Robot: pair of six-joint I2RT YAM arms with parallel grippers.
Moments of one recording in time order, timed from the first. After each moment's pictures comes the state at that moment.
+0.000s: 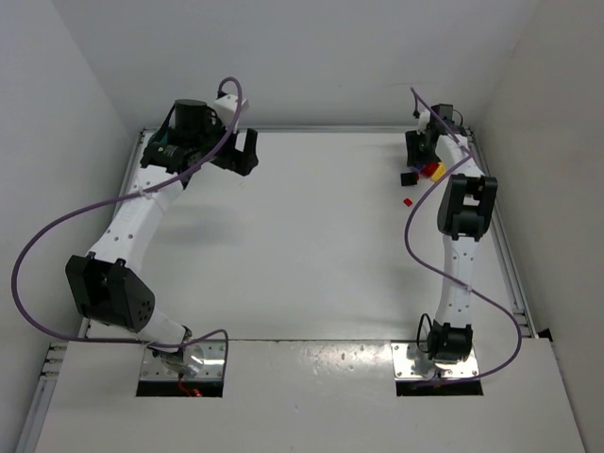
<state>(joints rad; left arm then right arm) -0.21 1.52 1.54 -0.56 0.27 0.15 -0.12 2.55 2.23 -0.63 -0.08 -0.20</state>
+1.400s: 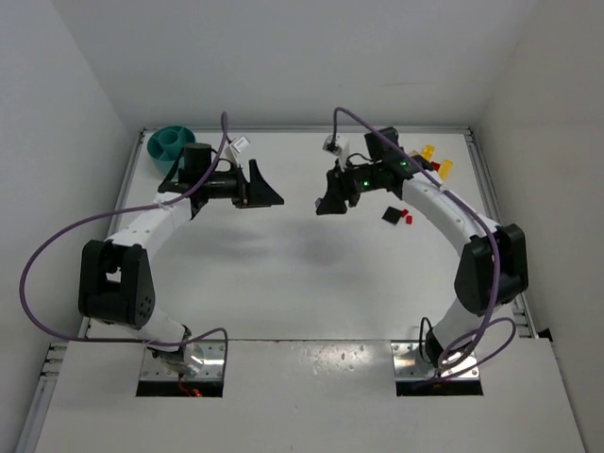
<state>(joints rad) -0.16 1.53 1.09 -0.15 0.99 -0.43 0.35 1.68 1.37 -0.52 -0.84 -0.23</state>
